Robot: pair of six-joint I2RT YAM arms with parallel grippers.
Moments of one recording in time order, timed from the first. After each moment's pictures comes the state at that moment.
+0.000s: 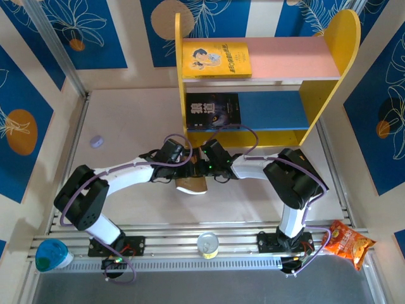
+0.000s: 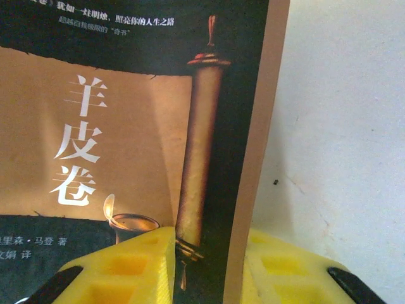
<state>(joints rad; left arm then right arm) -0.68 1.56 0.86 -0.31 0.08 -0.69 0.75 1.80 0.91 -0.02 -0.13 0.62</state>
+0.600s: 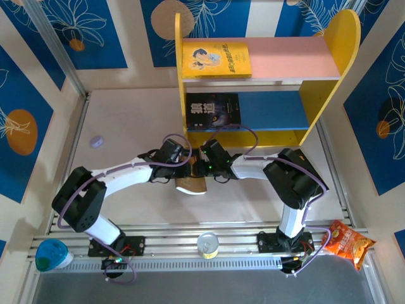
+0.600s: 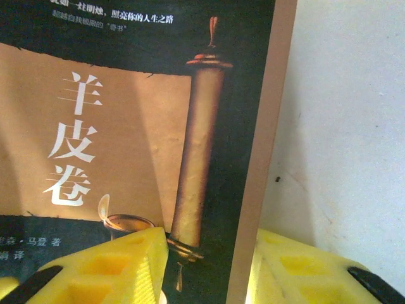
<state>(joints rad) -0.68 1.54 0.86 -0.34 0.05 -0.66 0.75 1.80 0.91 -0.02 -0.14 0.62</state>
